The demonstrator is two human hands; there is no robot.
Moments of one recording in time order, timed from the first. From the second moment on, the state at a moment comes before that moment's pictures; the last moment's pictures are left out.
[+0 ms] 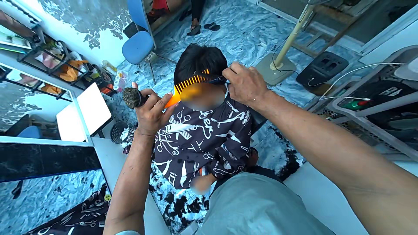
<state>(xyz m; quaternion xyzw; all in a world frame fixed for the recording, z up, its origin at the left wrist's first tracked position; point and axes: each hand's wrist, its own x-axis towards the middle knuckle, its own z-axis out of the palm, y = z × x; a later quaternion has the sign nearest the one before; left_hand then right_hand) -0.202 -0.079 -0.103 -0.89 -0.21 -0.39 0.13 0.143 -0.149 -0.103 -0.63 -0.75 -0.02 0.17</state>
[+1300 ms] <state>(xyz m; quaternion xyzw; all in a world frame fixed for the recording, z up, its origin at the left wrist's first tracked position) -0.200 -0.085 -0.082 -0.93 -0.19 -0.27 0.15 0.150 -0.146 -0.149 -0.65 -0.72 -0.05 0.24</state>
